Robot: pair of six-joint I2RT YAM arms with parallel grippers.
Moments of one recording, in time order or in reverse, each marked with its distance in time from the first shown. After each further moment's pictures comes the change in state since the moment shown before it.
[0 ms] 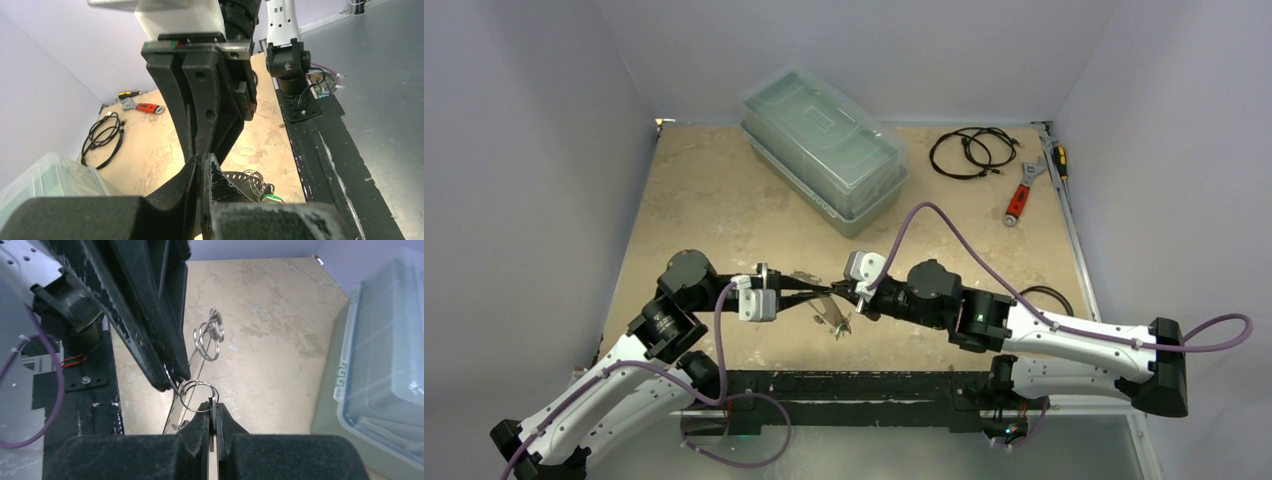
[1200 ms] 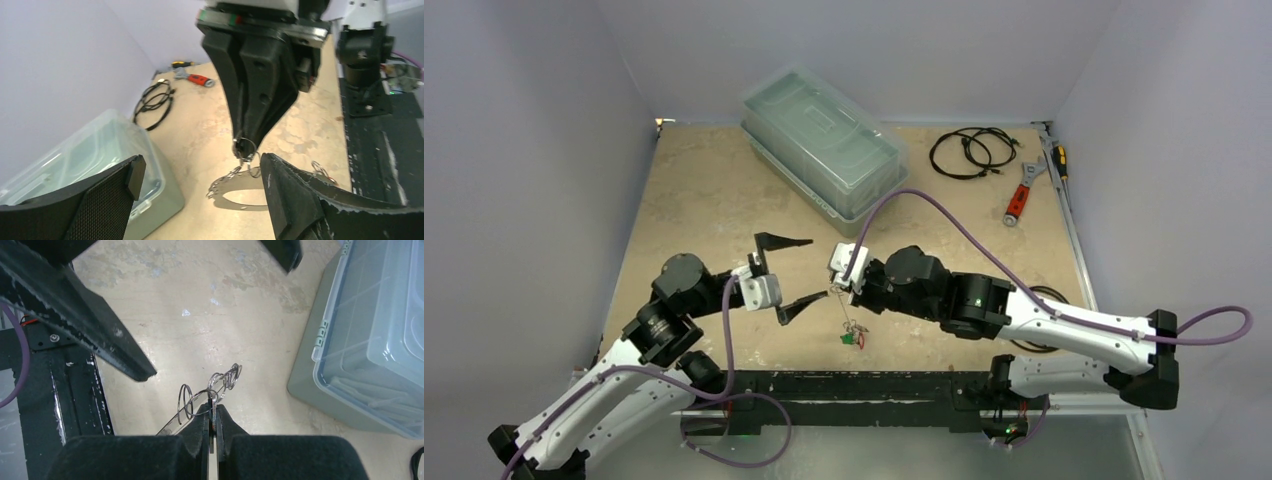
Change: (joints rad) left arm -0.004 -0.018 0.002 -0.036 -0.242 0.040; right arm 0.004 0.085 0.246 -0.394 0.127 -0.044
